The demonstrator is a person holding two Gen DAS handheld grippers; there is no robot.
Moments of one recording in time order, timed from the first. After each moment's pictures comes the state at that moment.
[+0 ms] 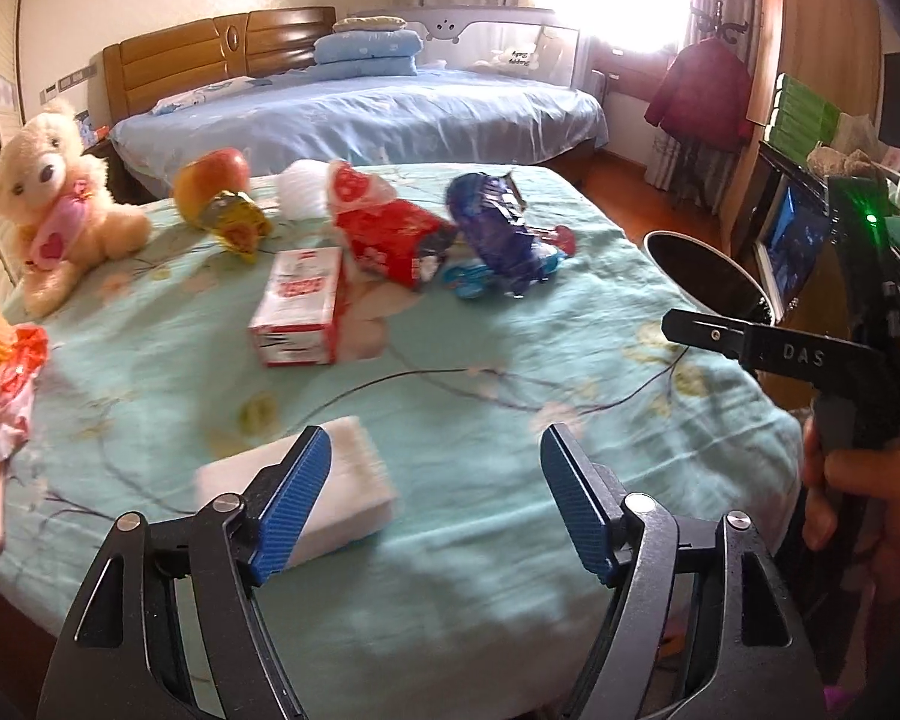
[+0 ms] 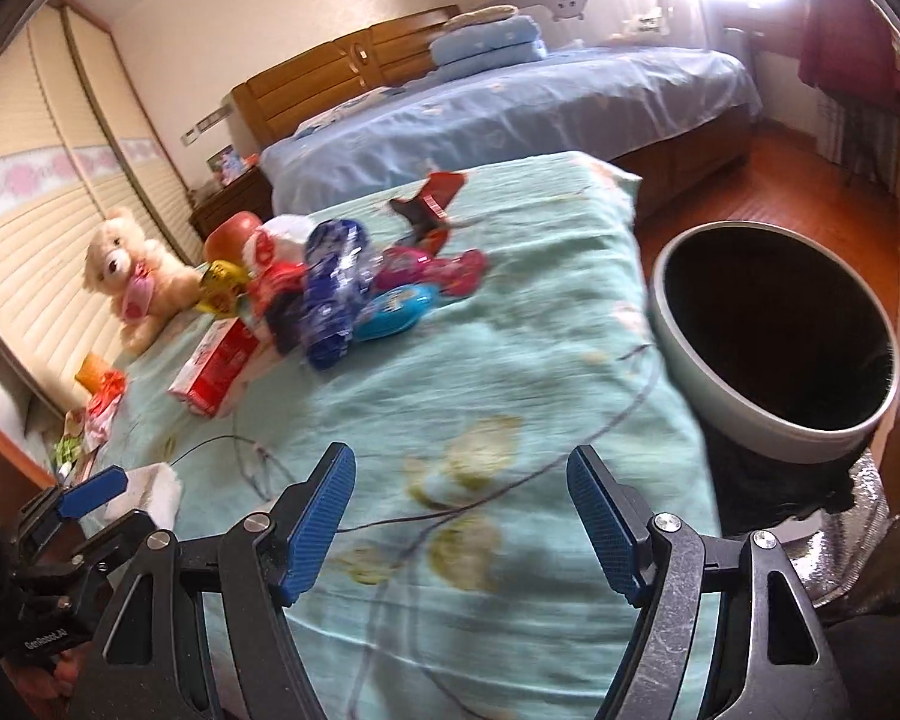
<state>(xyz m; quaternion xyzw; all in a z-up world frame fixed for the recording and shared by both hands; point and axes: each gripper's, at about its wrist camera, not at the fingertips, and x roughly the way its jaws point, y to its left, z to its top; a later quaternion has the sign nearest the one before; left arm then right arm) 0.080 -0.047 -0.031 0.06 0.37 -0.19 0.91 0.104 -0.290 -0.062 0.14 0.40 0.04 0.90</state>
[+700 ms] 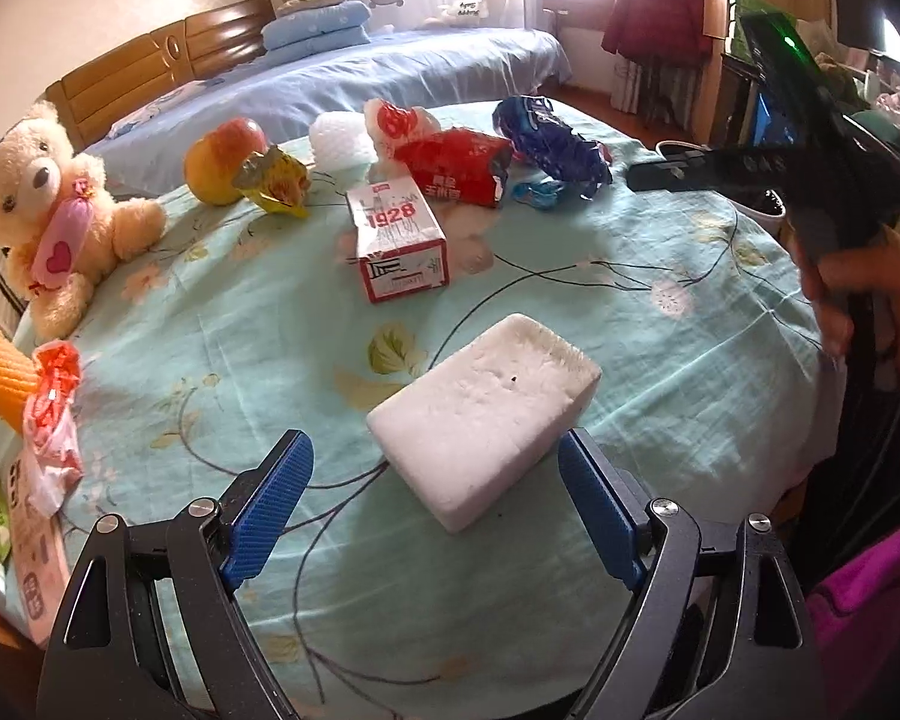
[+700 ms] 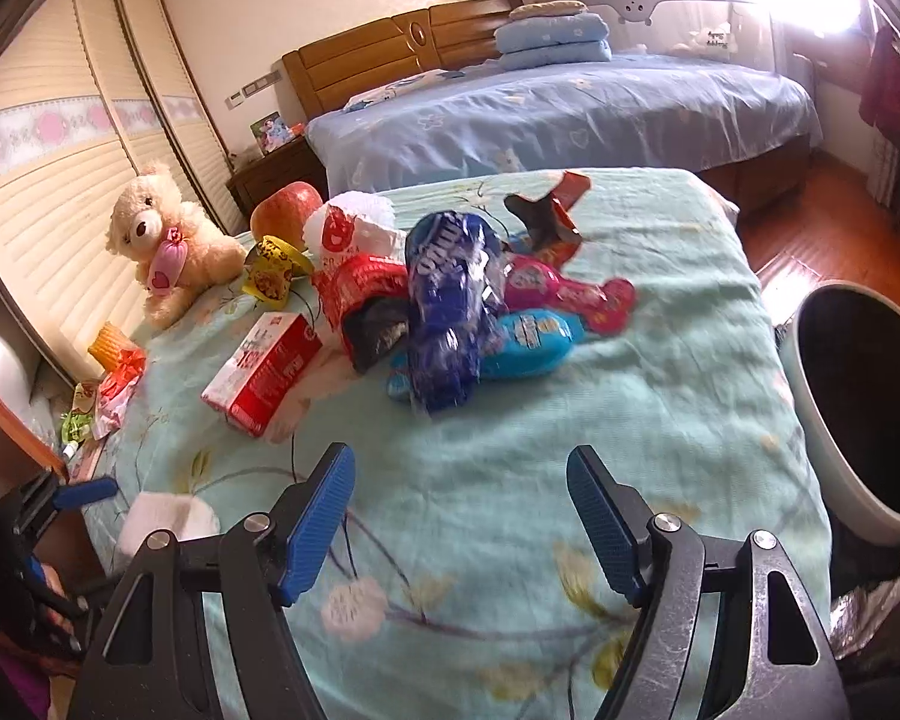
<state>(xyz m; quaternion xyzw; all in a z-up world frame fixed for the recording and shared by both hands) 0.096 0.015 -0.056 0.15 0.39 -0.24 0.88 0.159 -0.233 -0.061 0.10 0.40 0.08 0.91</state>
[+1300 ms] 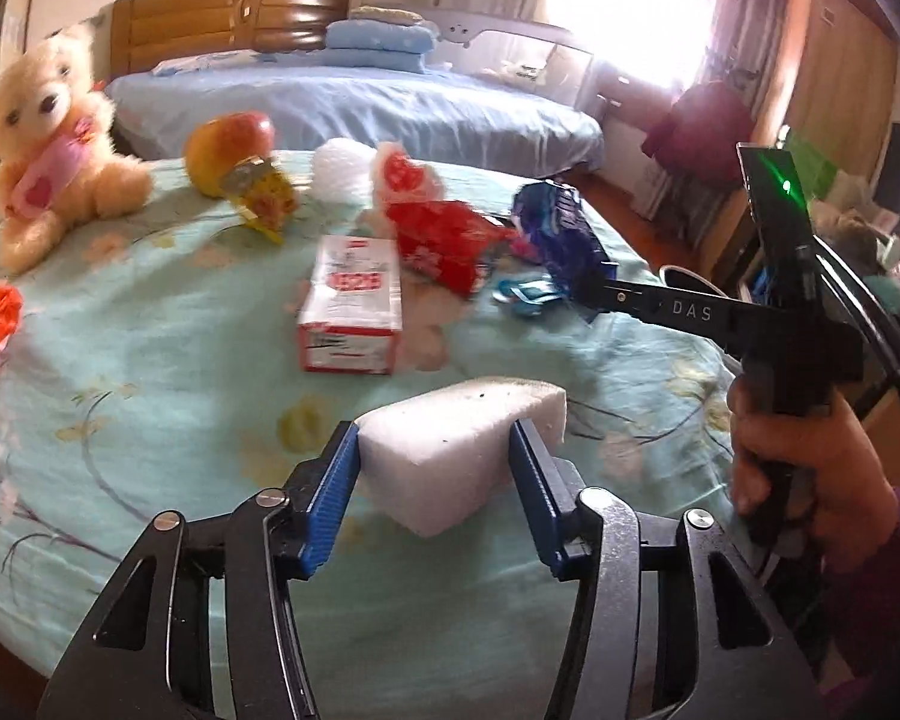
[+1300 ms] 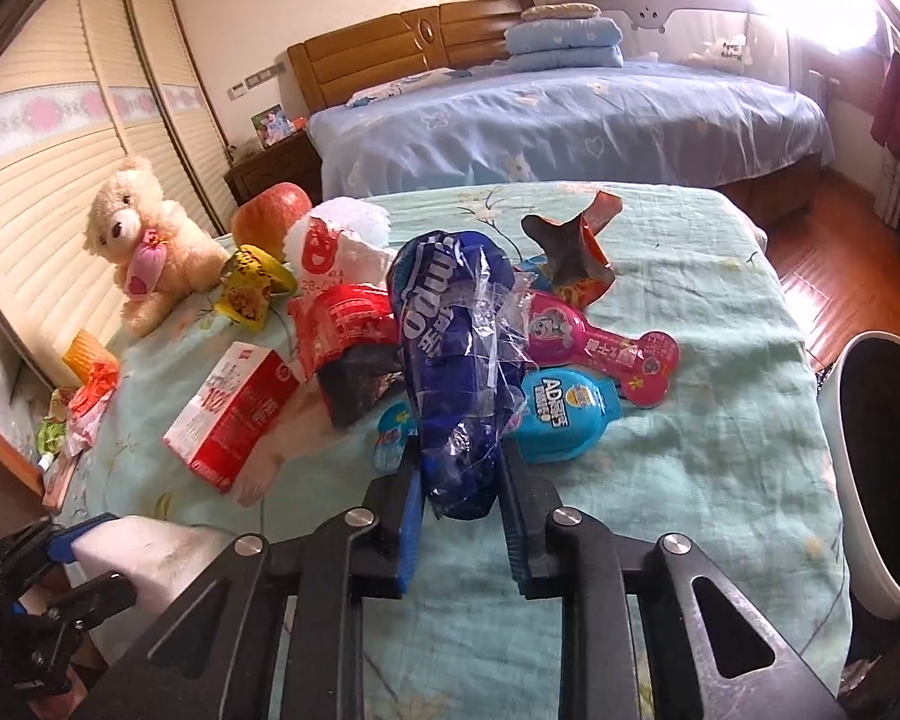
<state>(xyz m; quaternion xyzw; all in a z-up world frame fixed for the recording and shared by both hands) 0.117 -0.015 -0.046 -0.01 0.38 -0.22 0.90 0.187 -0.230 -0.068 0.09 0.40 0.09 0.91</state>
